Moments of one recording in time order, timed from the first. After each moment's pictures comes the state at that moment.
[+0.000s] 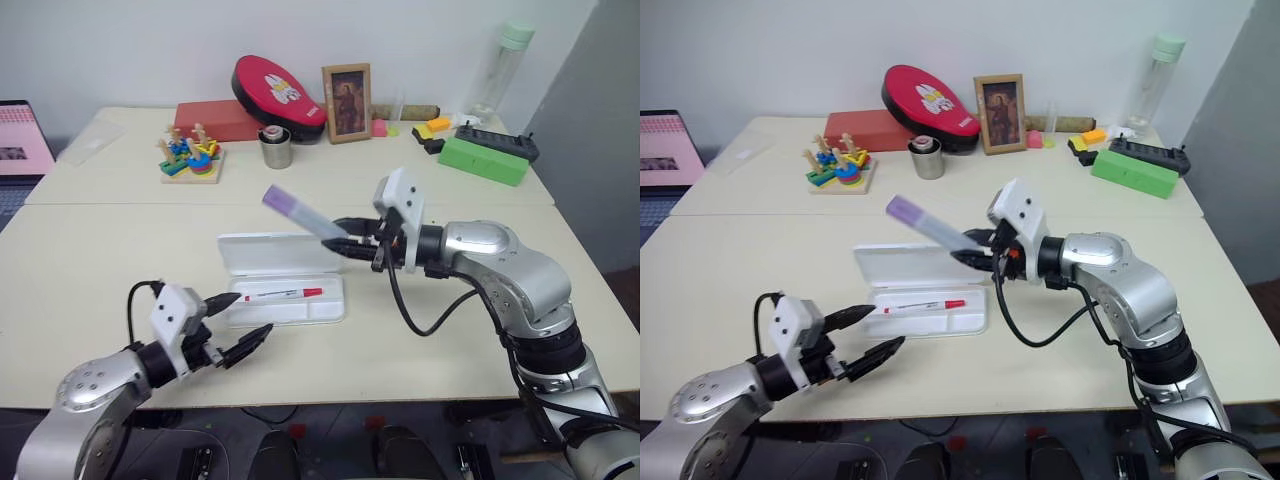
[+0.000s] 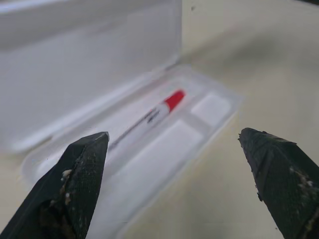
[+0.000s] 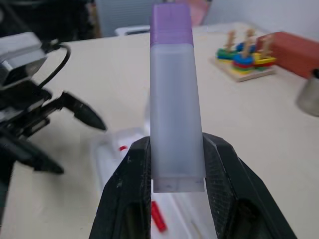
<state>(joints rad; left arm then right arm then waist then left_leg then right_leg) 0.32 0.65 0.35 -0.49 -0.51 0.40 -0.82 -0.74 -0.43 0.31 -0.35 0.41 0.85 0.79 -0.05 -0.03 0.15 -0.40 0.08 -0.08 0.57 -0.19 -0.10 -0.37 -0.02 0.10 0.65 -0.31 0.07</state>
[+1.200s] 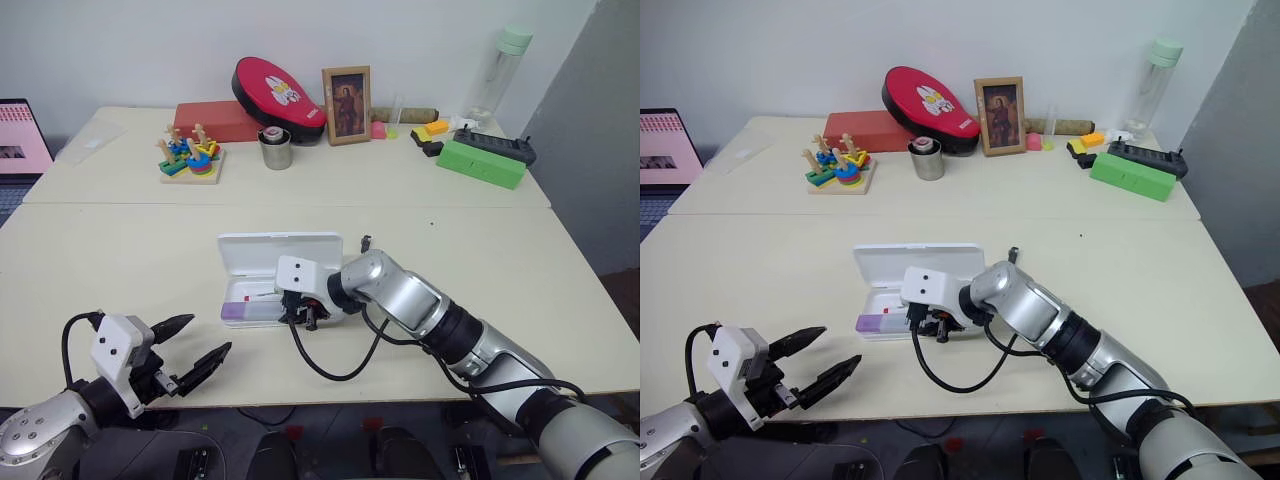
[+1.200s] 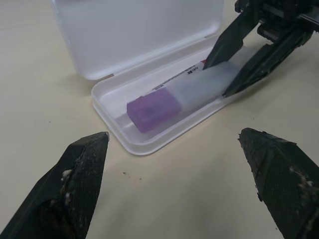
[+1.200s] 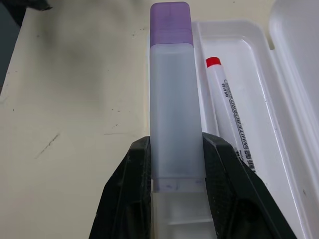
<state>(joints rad) 0.47 0.63 0.47 -0.51 -0.54 0.37 -0.81 -0.87 -0.16 0.73 0.13 0.05 0.69 0.90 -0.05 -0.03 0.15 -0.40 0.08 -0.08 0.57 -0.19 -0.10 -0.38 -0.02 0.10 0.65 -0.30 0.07</state>
